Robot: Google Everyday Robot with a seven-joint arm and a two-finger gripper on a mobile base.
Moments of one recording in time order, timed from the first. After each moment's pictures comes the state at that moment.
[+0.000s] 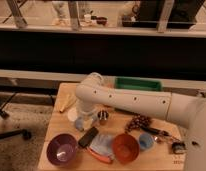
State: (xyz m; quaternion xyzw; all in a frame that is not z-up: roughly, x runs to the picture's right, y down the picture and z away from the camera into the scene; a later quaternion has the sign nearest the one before) arm -0.096 0.156 0.723 -0.31 -0.20 -0.21 0.91
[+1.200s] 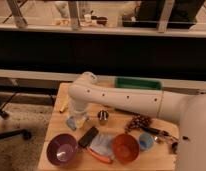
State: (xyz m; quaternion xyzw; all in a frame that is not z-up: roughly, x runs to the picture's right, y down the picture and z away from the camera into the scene) arm -0.138 0.151 0.722 -0.29 -0.24 -0.25 0.89
